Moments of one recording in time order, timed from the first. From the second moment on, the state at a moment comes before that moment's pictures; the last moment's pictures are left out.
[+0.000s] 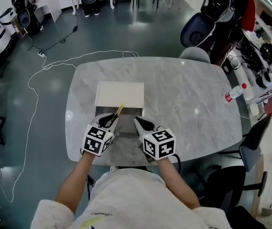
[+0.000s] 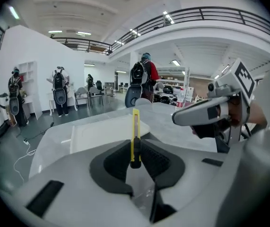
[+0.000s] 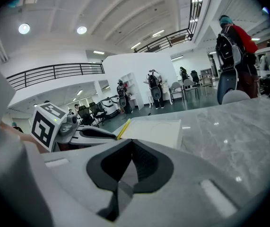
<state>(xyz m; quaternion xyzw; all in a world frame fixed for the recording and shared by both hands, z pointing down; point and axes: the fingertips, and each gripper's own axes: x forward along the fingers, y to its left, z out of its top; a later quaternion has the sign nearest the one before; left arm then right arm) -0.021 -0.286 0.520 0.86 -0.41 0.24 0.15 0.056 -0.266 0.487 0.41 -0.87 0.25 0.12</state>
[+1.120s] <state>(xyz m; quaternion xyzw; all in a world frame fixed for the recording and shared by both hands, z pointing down) -0.034 -0.278 0.494 0.85 -0.48 0.13 0.18 0.055 -0.263 0.478 0.40 -0.88 0.20 0.11</state>
